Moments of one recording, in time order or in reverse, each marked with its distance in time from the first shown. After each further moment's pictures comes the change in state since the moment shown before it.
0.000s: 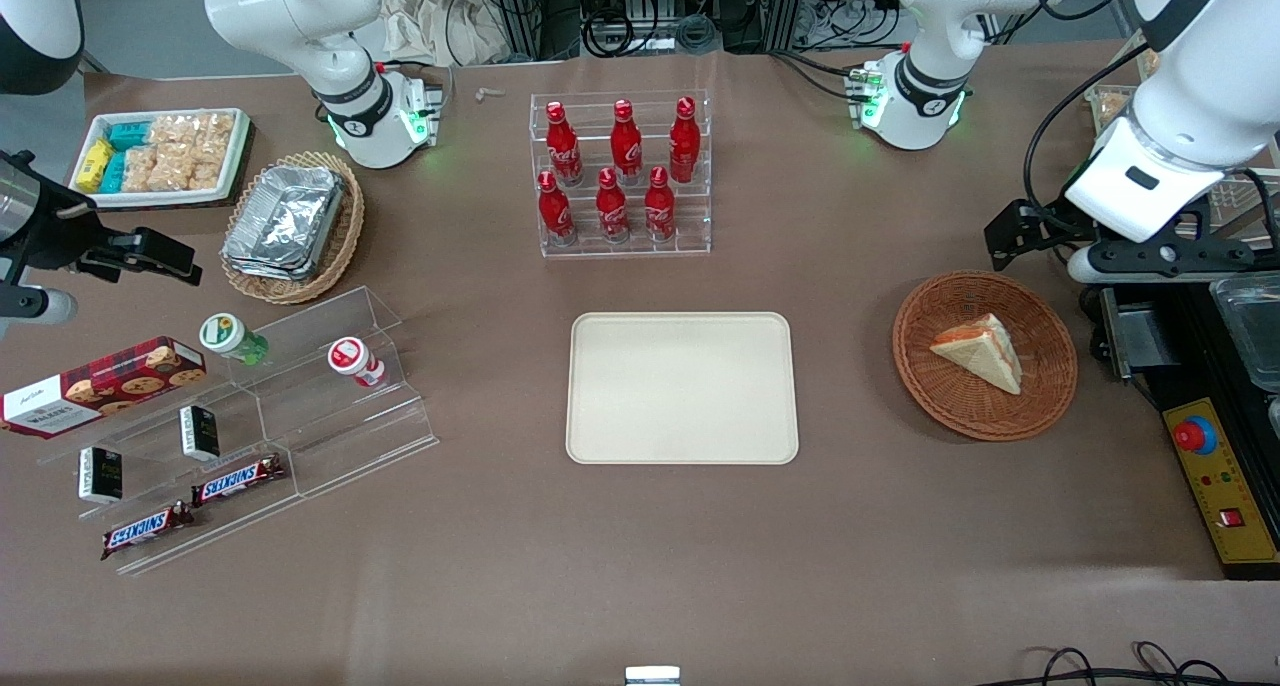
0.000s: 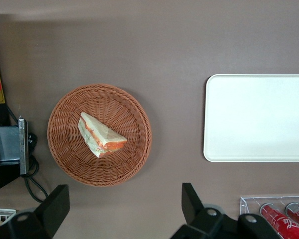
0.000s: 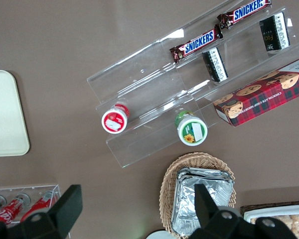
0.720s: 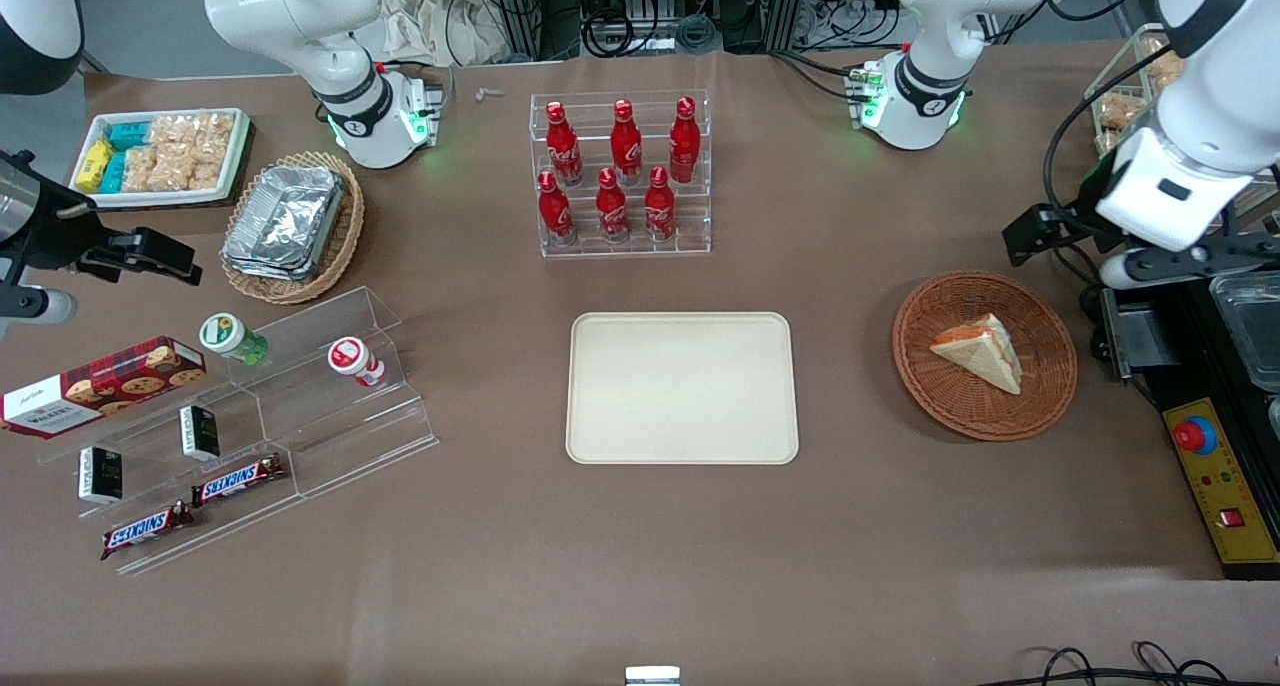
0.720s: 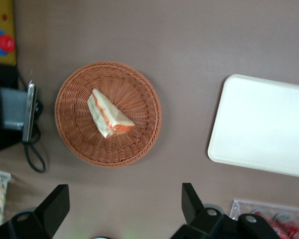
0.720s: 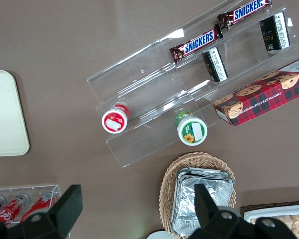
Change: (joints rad) arm 0.001 0.000 0.049 -0.001 0.000 -0.068 -0.188
